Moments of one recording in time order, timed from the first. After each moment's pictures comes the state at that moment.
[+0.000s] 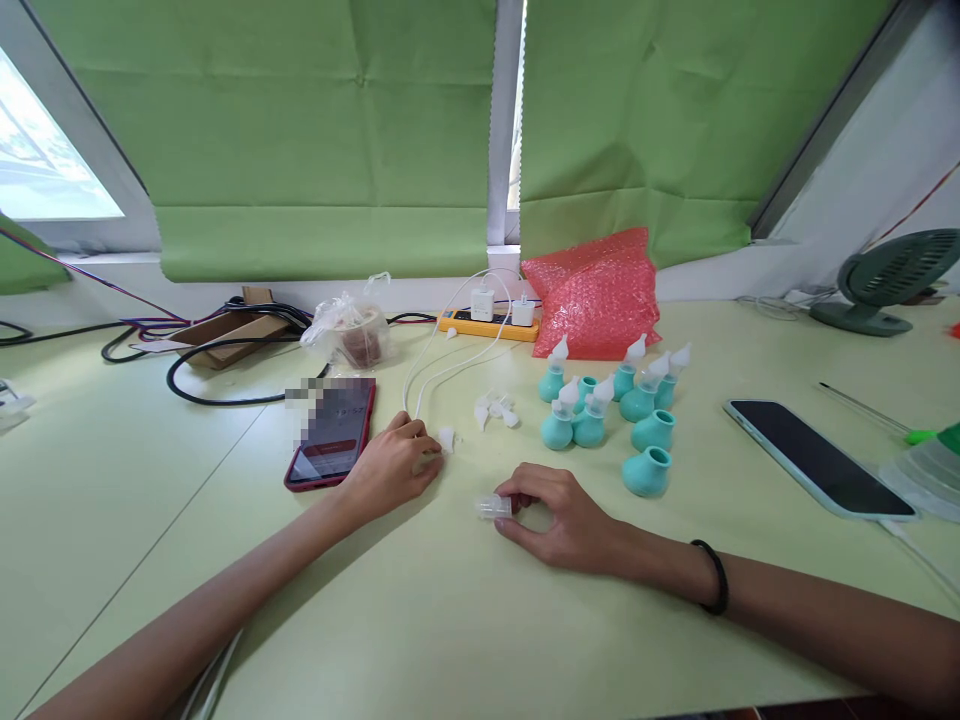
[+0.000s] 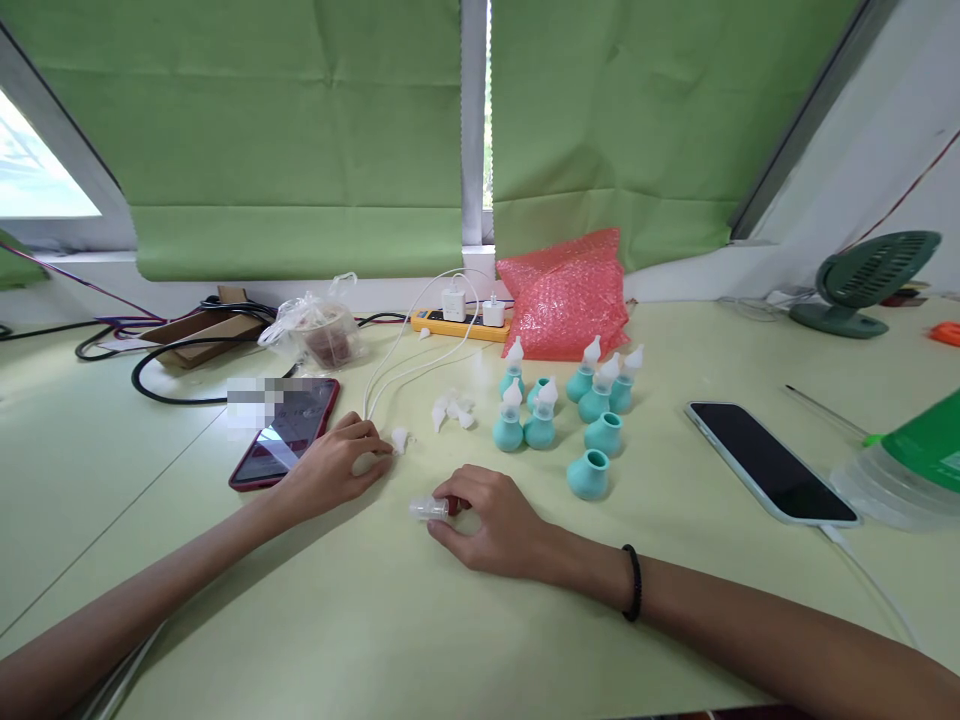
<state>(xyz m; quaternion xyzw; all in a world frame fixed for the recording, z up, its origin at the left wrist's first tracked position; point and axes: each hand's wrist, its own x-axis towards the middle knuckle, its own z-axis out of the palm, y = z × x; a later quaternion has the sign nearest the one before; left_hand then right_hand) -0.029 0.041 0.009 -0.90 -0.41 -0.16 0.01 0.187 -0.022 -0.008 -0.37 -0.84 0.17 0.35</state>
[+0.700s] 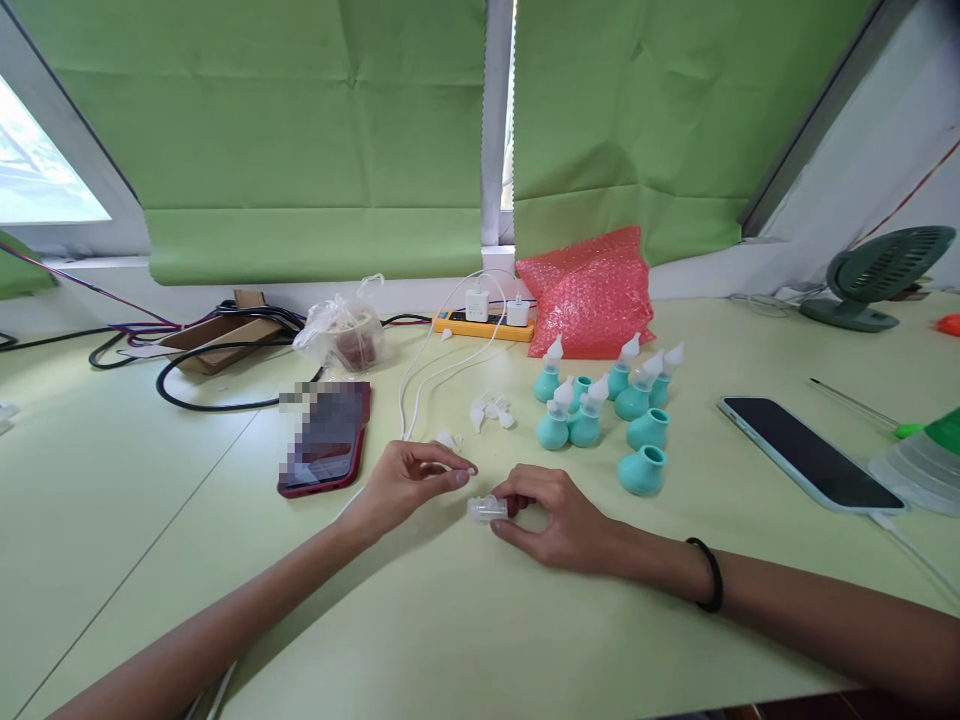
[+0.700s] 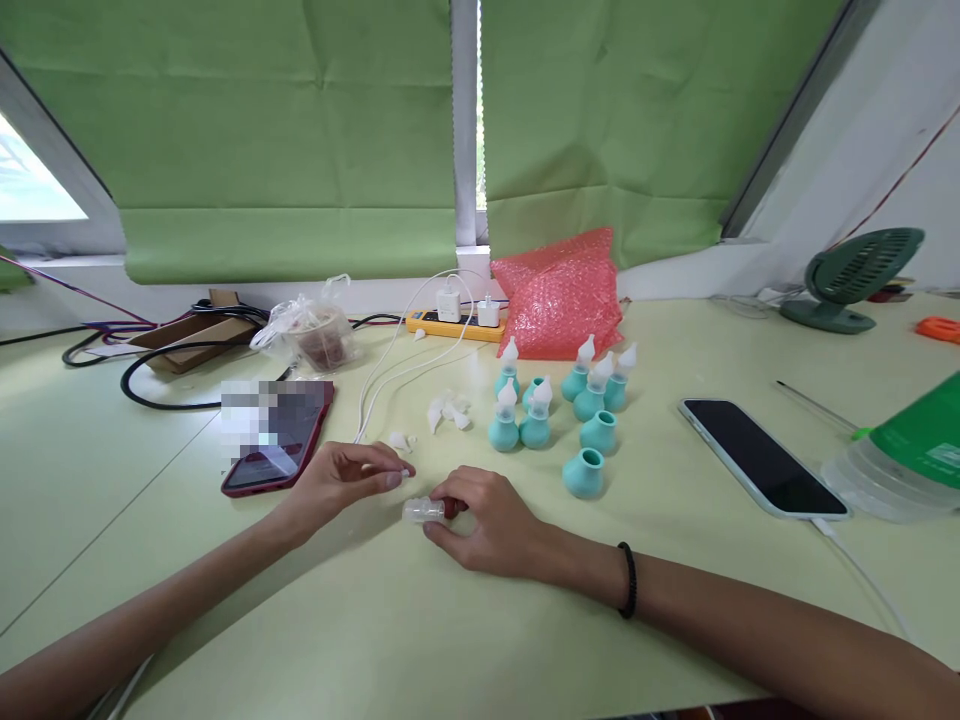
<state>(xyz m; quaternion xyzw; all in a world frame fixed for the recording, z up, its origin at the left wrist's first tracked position) -0.009 0.018 0.015 -0.73 -0.39 -0.32 -0.46 0.188 -0.021 -0.008 -0.36 -0.84 0.17 0.36</state>
